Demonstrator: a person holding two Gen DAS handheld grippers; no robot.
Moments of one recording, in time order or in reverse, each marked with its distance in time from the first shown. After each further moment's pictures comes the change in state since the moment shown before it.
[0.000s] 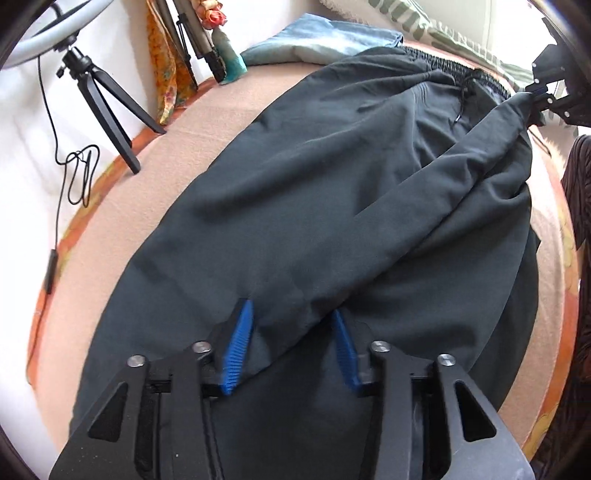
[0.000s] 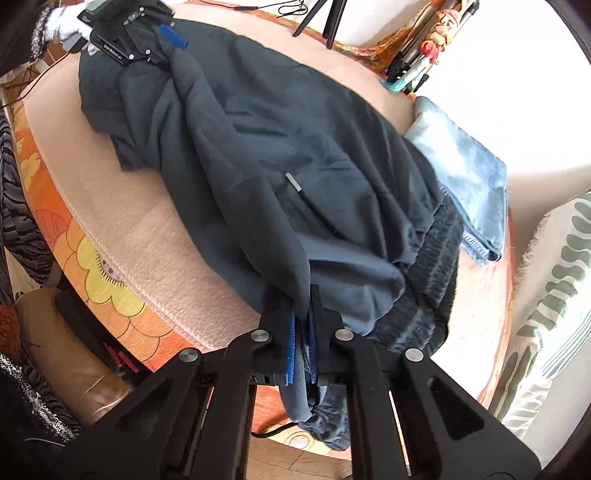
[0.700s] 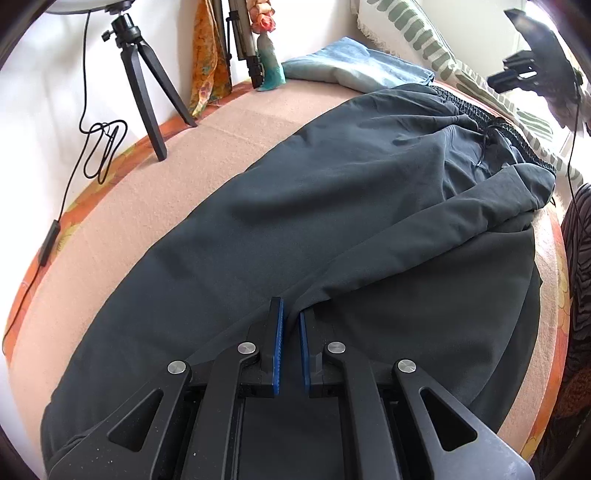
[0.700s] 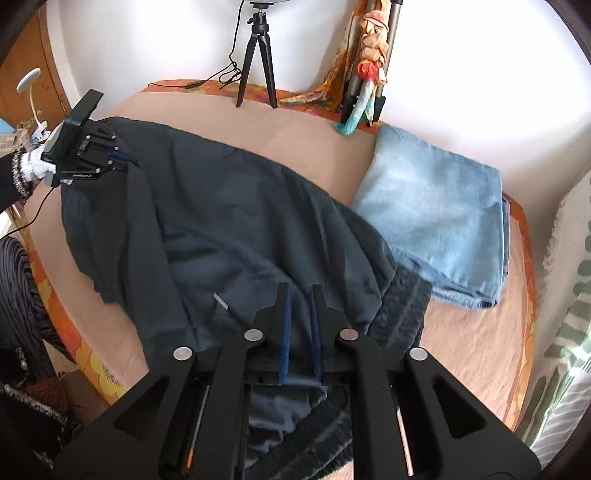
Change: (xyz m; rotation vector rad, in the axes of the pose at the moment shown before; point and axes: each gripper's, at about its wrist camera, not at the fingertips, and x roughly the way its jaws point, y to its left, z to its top) left arm 0.004 0.028 -0.002 -0.141 -0.064 -0.035; right arm 0.008 -0.112 0.048 0.221 -0.141 0.191
